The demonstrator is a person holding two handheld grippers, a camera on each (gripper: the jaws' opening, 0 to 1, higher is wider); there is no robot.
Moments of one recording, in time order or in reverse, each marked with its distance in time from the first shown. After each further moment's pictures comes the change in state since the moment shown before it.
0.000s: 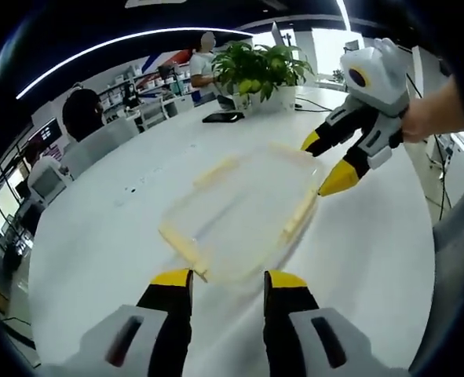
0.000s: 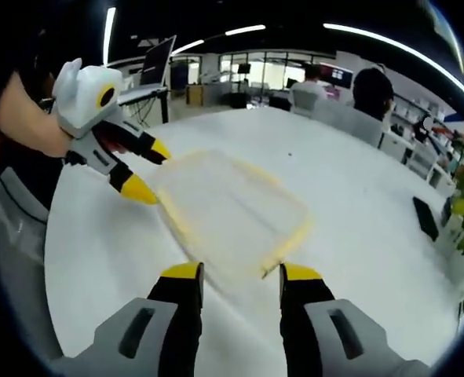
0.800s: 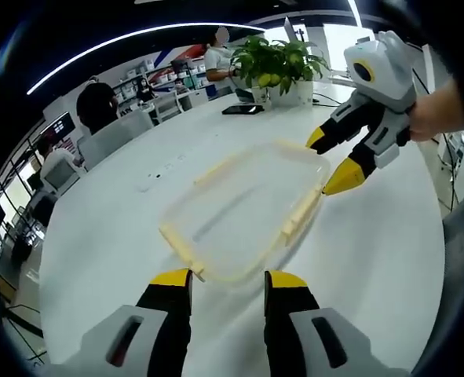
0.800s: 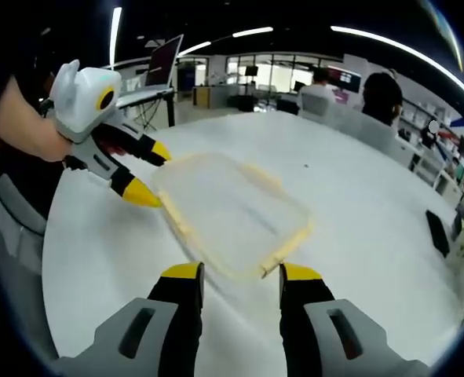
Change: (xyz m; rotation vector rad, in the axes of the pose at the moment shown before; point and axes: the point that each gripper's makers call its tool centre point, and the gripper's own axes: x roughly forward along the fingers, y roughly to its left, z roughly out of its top) left arm -0.012 0.036 -0.023 -0.041 0.029 0.074; right arm 0.033 0.017 0.026 -0.014 -0.015 0.034
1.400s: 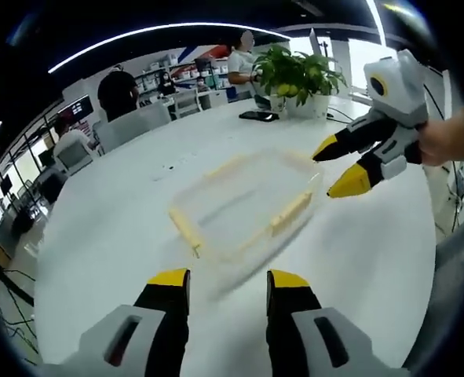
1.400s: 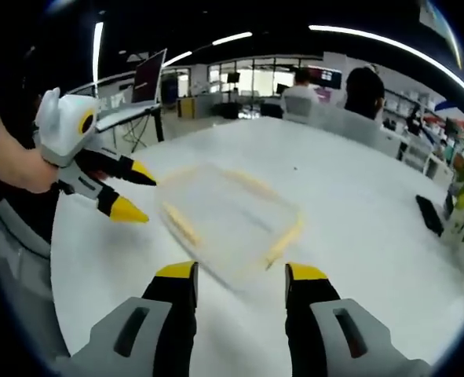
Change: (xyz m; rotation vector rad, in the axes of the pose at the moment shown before) left arm -0.040 -0.011 -0.009 -0.162 -0.033 0.061; right arm -0.030 0.009 0.007 0.119 -0.059 -0.066
